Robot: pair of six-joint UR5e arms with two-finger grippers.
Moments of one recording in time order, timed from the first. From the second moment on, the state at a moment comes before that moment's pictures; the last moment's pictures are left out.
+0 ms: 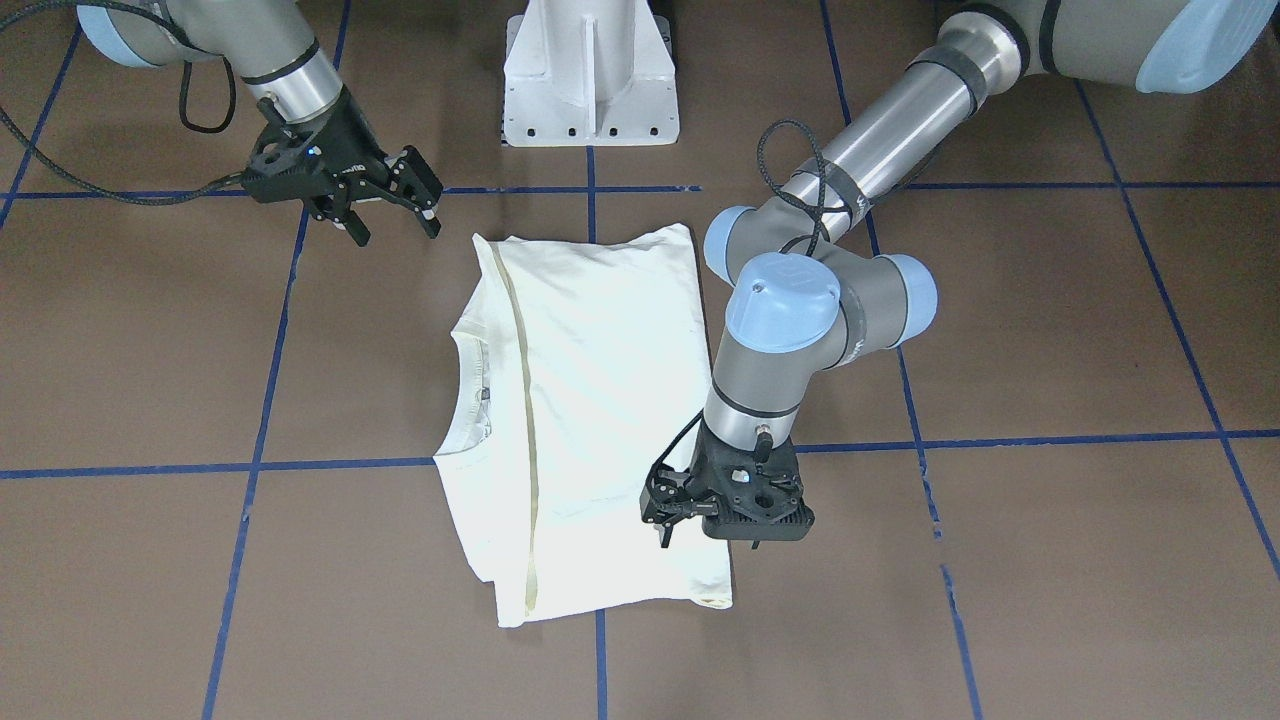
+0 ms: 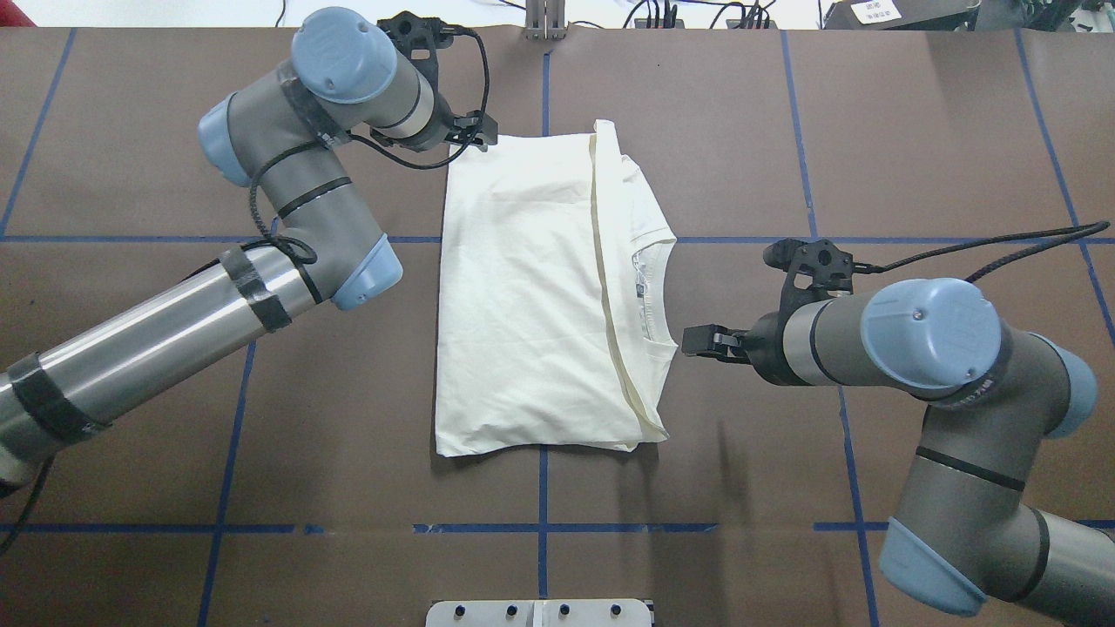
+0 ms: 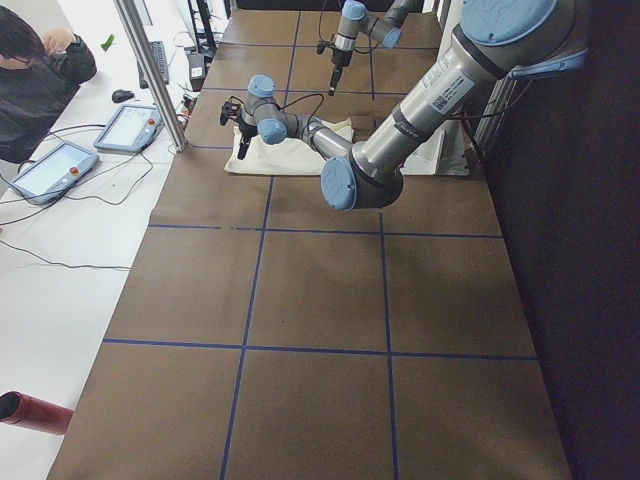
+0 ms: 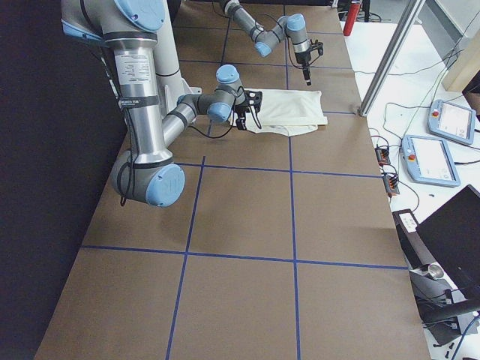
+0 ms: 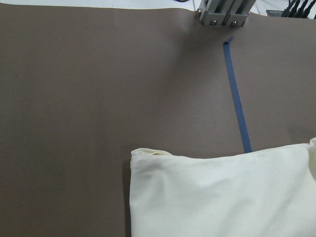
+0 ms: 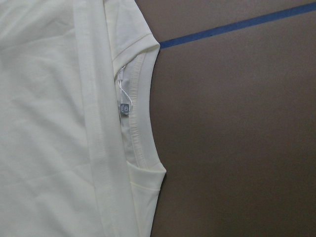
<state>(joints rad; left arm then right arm) -0.78 -2.39 -1.25 -2.07 -1.84 -1.05 0.50 -1.35 1.99 -1.22 1.75 1.42</state>
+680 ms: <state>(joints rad) -0.78 -2.25 -1.47 -1.99 -1.86 -1.04 0.42 -1.09 1.82 -1.52 1.71 1.29</state>
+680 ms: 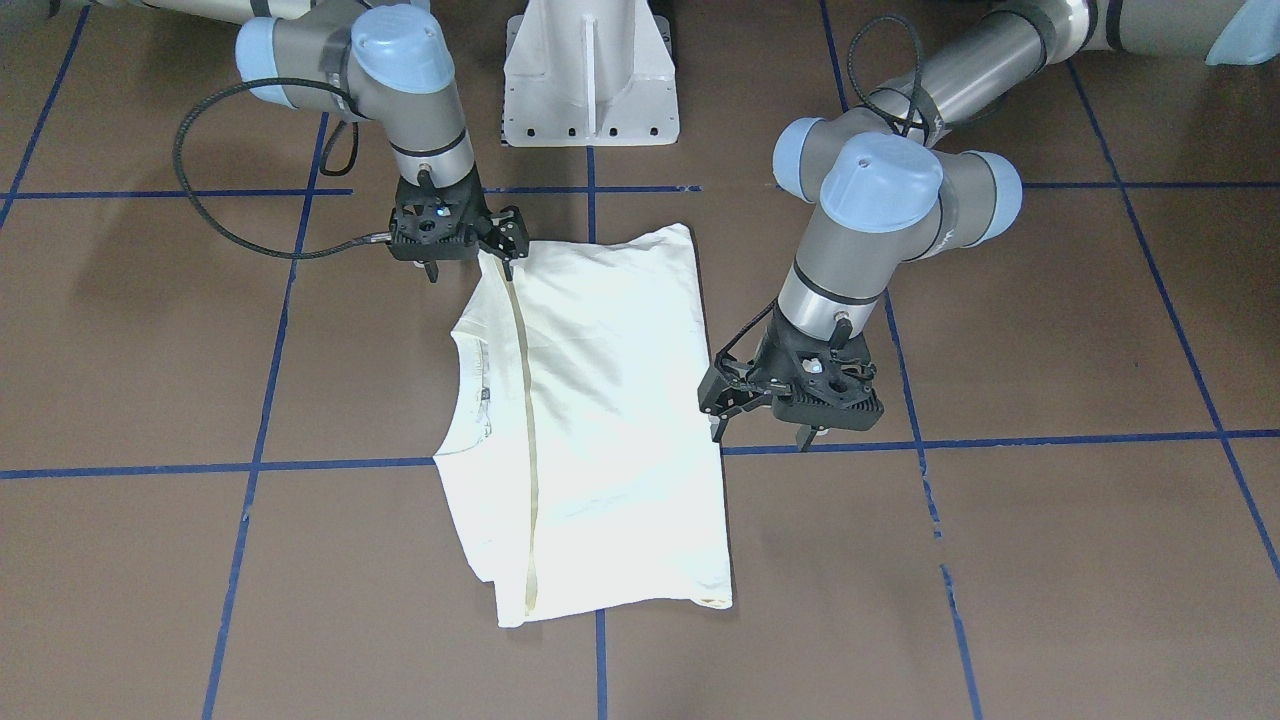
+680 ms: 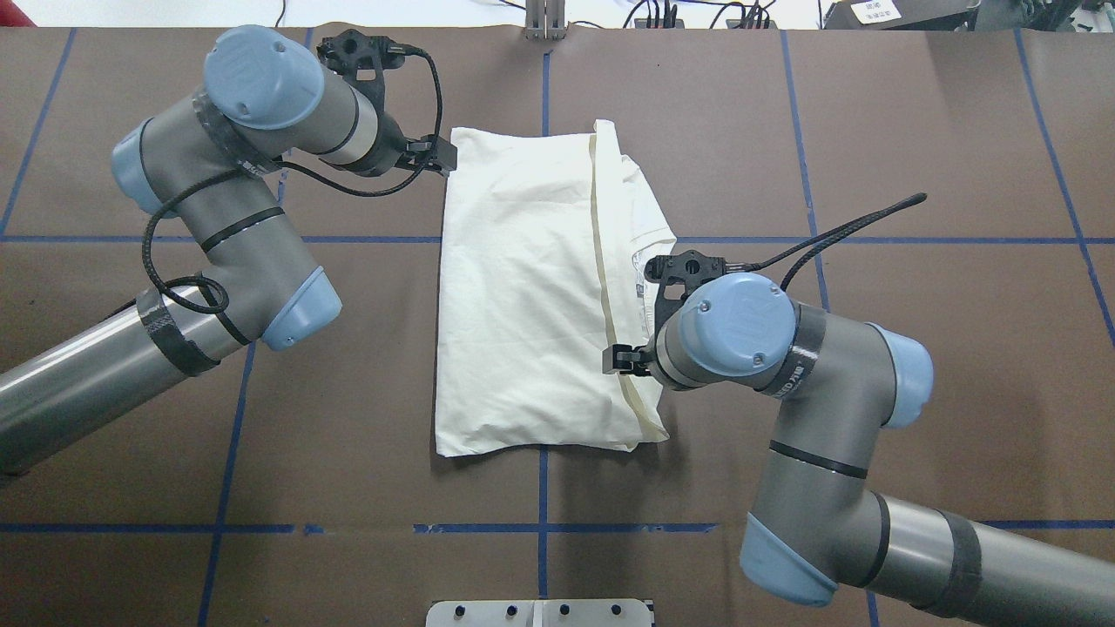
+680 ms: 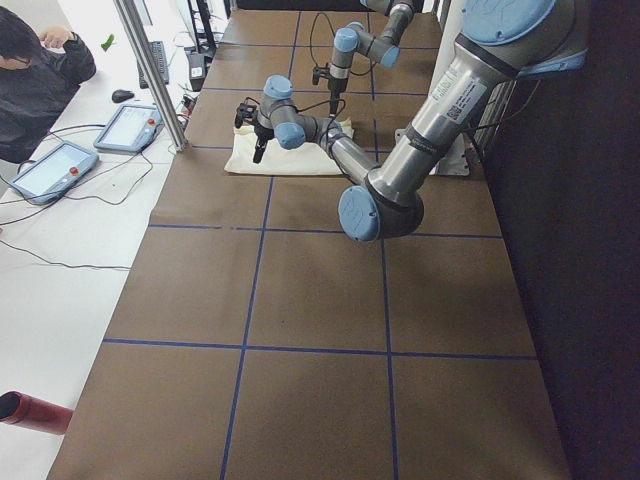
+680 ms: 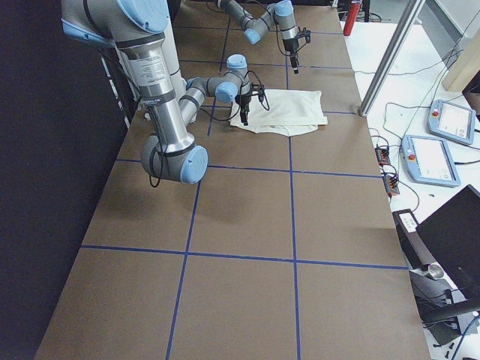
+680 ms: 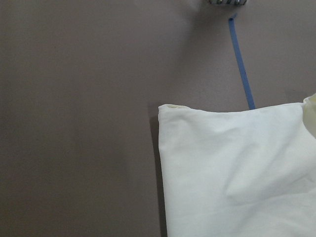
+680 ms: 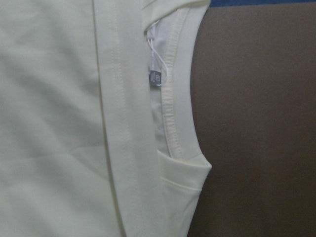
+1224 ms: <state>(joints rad) -0.77 -2.24 -1.48 -2.00 -1.86 -1.04 0.39 -1.07 1.78 -1.58 1.72 1.24</state>
